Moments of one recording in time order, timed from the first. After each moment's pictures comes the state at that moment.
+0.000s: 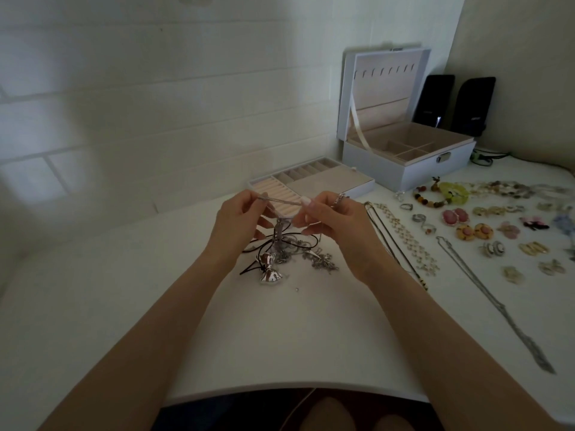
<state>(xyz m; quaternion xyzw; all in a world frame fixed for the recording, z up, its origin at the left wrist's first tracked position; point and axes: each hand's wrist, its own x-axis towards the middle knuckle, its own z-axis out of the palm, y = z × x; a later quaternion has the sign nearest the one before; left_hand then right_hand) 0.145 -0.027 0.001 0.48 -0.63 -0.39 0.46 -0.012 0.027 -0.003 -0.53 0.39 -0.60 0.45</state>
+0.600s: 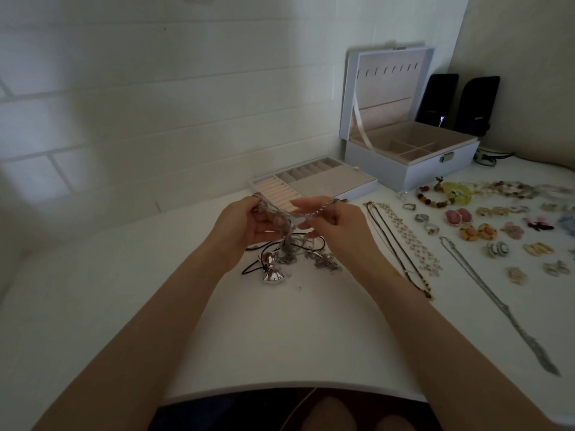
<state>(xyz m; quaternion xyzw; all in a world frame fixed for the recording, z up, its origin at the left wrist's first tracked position) 0.145 -0.022 0.012 0.40 -0.50 -0.64 0.43 -0.009 0.022 -0.014 -0.58 0.50 -0.56 0.32</state>
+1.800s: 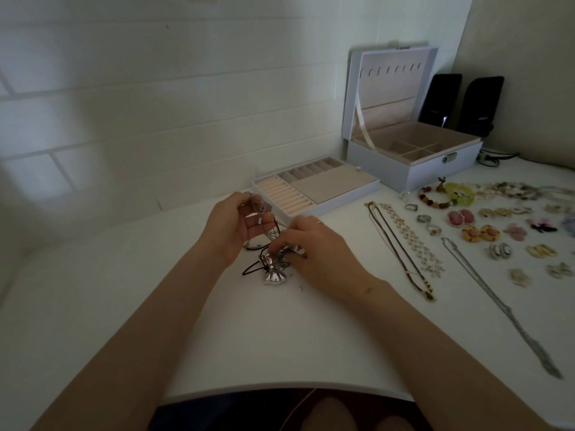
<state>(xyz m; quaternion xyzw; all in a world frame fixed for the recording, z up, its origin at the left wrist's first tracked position) 0.153 -0.036 0.006 0.38 -0.42 -0.65 0.51 0.009 0.021 -0.033 -0.79 0.53 -0.30 0.06</state>
